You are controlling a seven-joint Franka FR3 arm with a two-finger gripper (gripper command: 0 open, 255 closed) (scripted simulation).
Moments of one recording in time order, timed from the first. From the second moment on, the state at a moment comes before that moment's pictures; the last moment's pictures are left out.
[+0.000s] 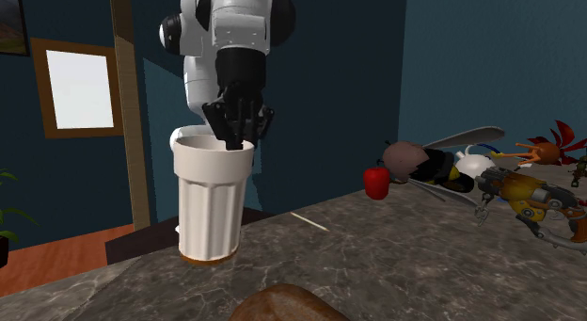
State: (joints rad) arm -0.22 -0.18 -0.34 -2.06 -0.11 1.94 -0.47
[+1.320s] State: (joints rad) arm -0.21 -0.17 -0.33 -1.78 -0.10 1.67 -0.49
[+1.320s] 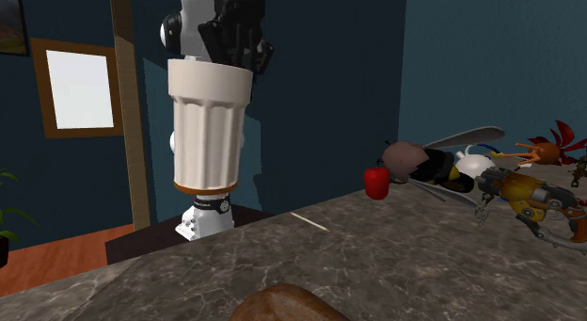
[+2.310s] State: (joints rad) arm -0.12 -0.43 -0.11 -2.01 -0.11 1.62 -0.17
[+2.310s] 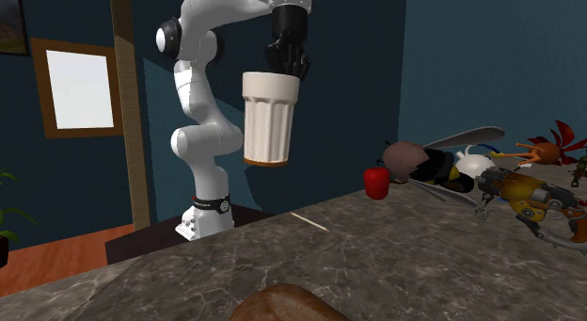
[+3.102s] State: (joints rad) arm -0.03 -0.53 0.11 -2.08 -0.01 1.58 0.12
